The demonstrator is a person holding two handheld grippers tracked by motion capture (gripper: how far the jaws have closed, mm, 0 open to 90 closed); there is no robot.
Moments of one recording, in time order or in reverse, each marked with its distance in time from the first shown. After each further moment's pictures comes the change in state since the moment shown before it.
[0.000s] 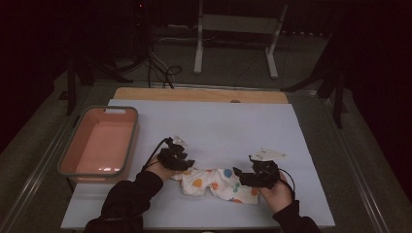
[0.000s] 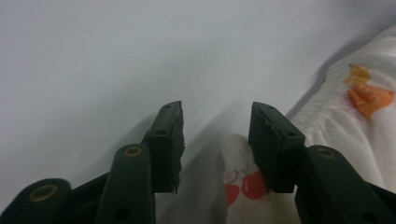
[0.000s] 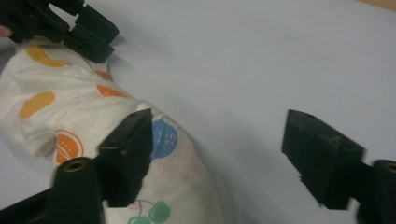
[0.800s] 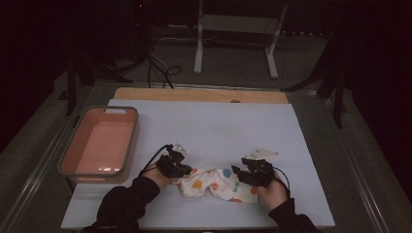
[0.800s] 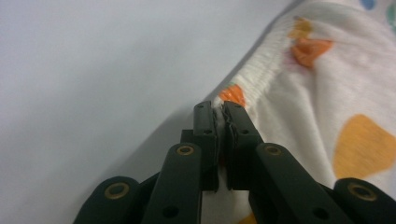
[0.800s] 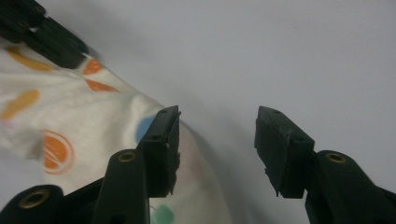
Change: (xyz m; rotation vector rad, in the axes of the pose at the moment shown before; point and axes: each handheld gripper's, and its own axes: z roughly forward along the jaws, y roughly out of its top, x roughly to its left) left arm -0.013 -0.010 -0.015 0.049 -0.064 0.077; right arm 0.001 0.000 0.017 0.036 0.027 0.012
